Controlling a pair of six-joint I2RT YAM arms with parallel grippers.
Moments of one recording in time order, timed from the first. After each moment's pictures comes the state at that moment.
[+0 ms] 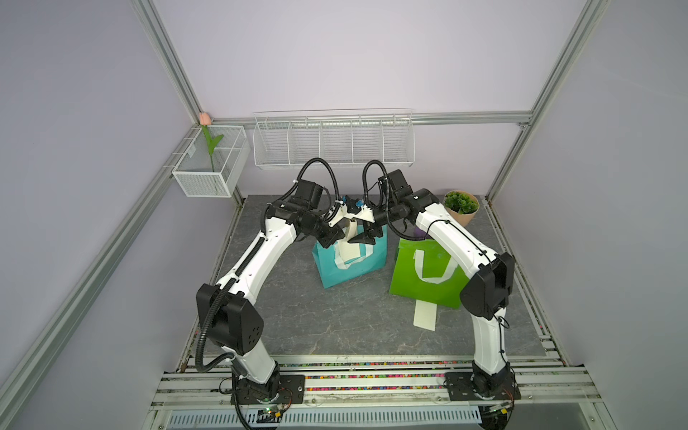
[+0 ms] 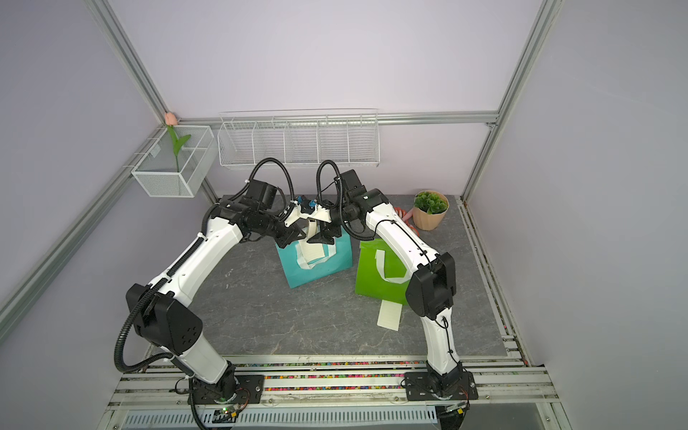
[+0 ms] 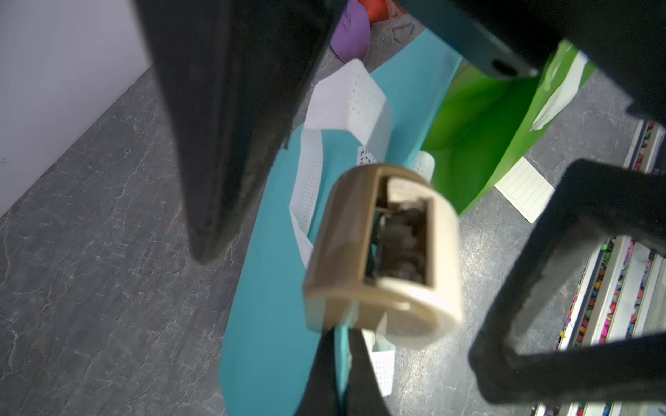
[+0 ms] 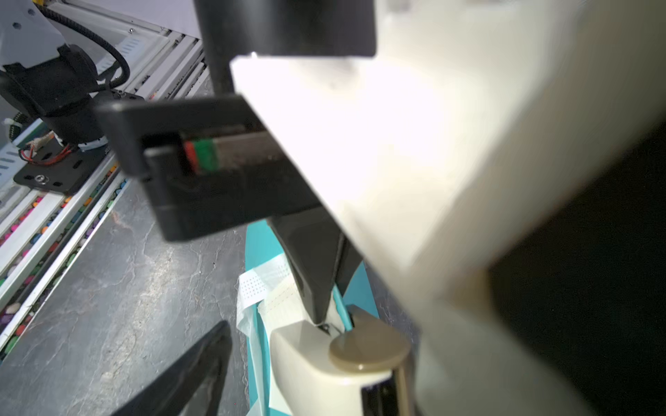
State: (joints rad) left arm -0.42 1.68 1.68 -0.97 0.43 0.51; right arm 0.59 2.07 2.12 -0.90 -0.76 -0.96
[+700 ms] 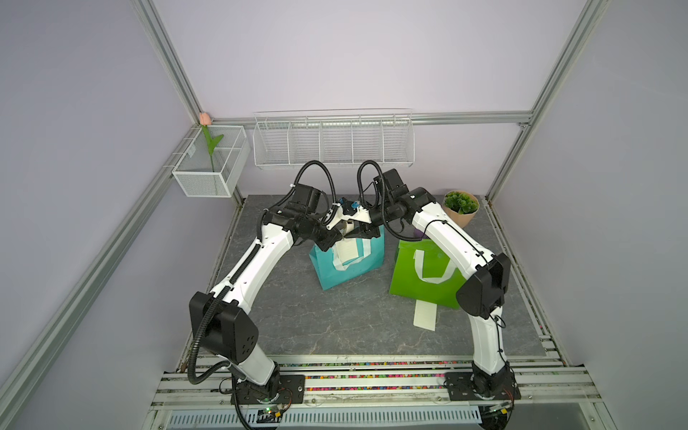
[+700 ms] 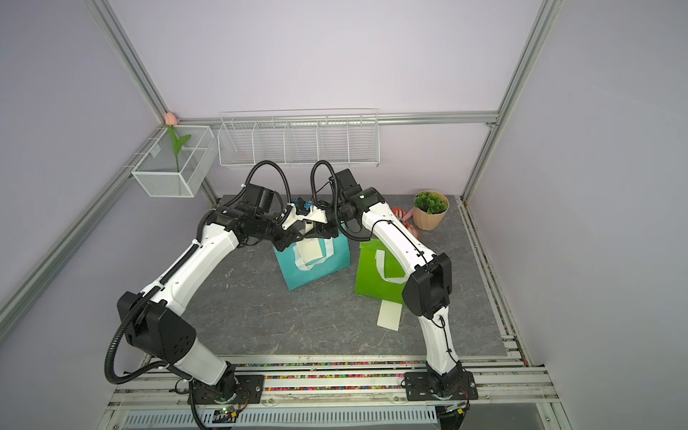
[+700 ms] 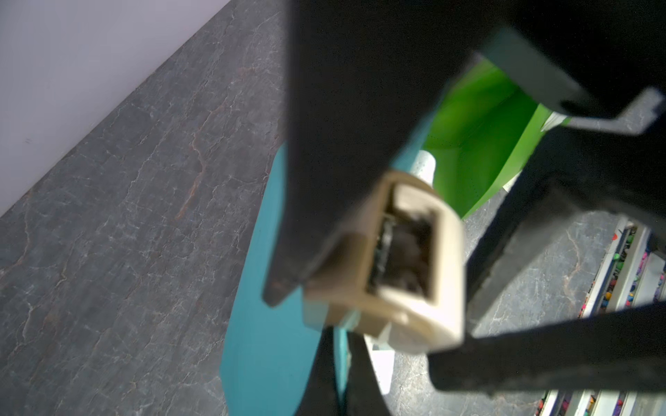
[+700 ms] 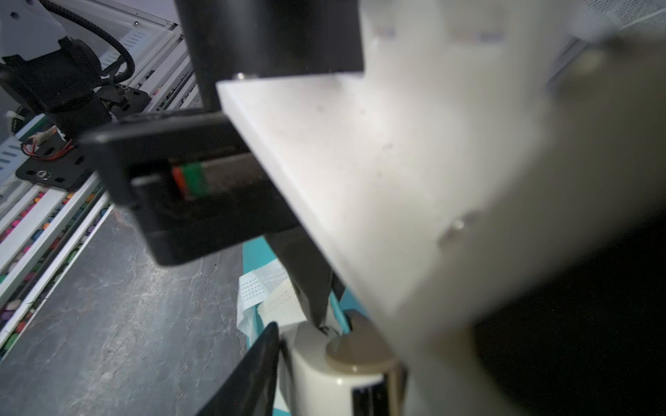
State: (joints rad) left arm -0.43 1.61 1.60 -0.91 0.39 0.46; right arm 0.62 2.10 2.18 -0.94 -0.74 -0.97
